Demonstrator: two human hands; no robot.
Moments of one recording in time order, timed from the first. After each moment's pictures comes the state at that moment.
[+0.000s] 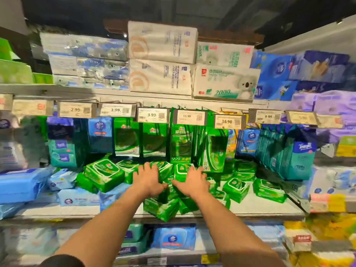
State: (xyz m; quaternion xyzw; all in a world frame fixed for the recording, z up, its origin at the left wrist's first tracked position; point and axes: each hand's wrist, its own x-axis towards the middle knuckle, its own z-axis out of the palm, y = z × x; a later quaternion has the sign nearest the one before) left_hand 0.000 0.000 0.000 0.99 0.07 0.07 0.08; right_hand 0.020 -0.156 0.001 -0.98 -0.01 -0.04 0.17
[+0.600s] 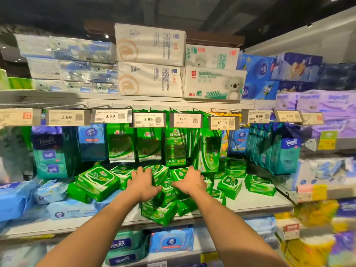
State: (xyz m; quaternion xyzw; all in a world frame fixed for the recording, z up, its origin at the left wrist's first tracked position) left_hand -0.003 0.020 0.006 0.99 0.03 0.05 0.15; right_hand 0.032 -0.150 -0.001 -0.96 0.07 -0.04 0.28
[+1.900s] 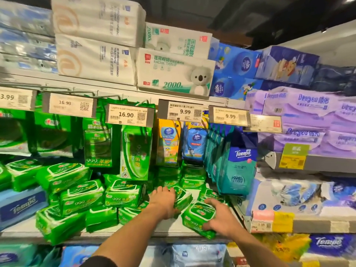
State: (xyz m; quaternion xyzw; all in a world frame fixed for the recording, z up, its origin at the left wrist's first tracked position) left_hand 0.143 -0.309 -0.087 1.00 -0.04 -0.01 0.03; right_hand 0.116 -0.525 -0.087 -0.93 -0.05 0.07 0.35
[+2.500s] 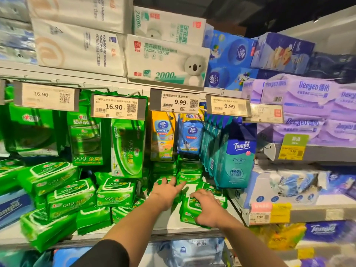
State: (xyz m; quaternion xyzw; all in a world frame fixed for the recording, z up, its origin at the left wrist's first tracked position) left_hand 0.177 -0.315 -0.091 0.99 -0.14 -0.04 -0.06; right_hand 0.136 -0.500 -0.088 -0.97 -0.15 0.05 0.16
